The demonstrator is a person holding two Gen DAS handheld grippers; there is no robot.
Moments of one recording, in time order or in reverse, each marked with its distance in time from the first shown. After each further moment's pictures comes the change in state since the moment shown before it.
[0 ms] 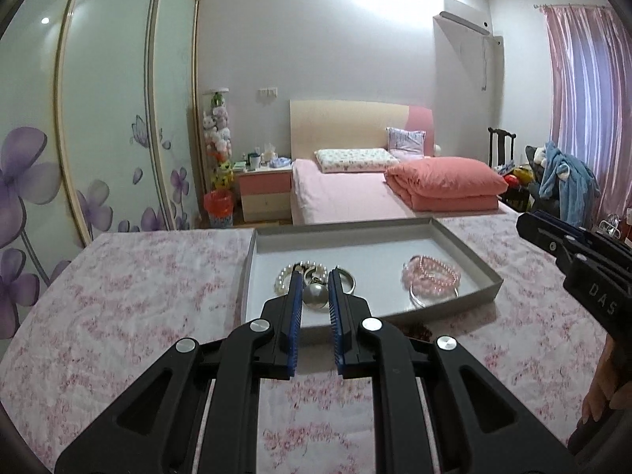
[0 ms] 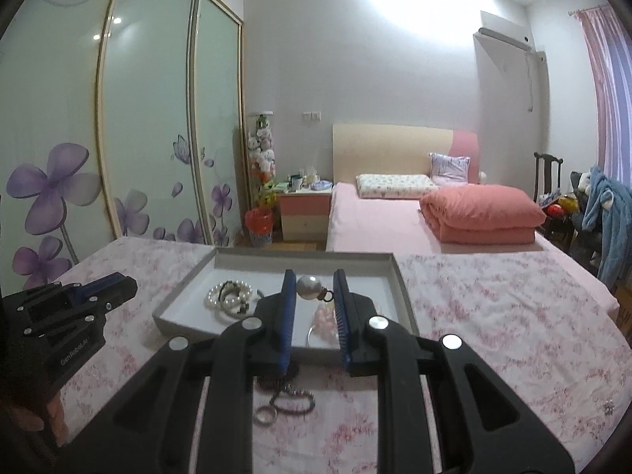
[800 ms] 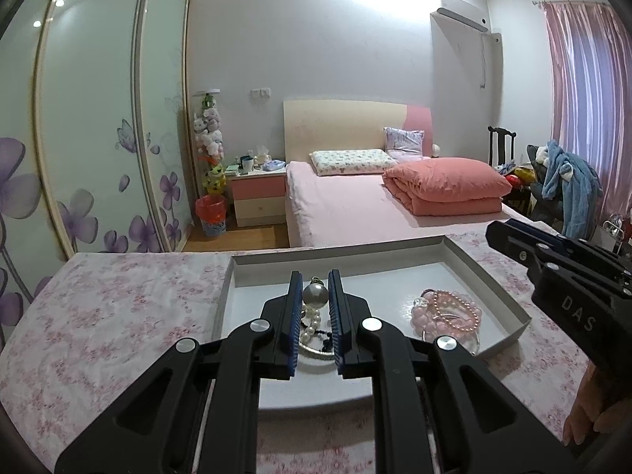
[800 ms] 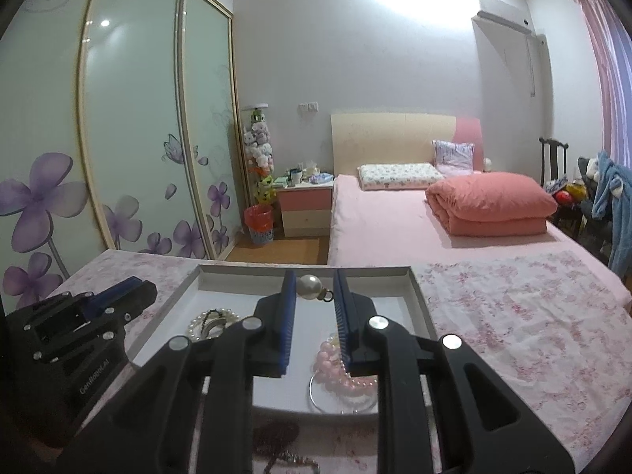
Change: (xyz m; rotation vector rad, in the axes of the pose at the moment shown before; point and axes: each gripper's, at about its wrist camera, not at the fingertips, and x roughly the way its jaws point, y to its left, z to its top) left arm 0.075 -0.013 0.025 0.016 0.007 -0.015; right arm 0.092 -0.005 0.022 0.059 0.072 0.015
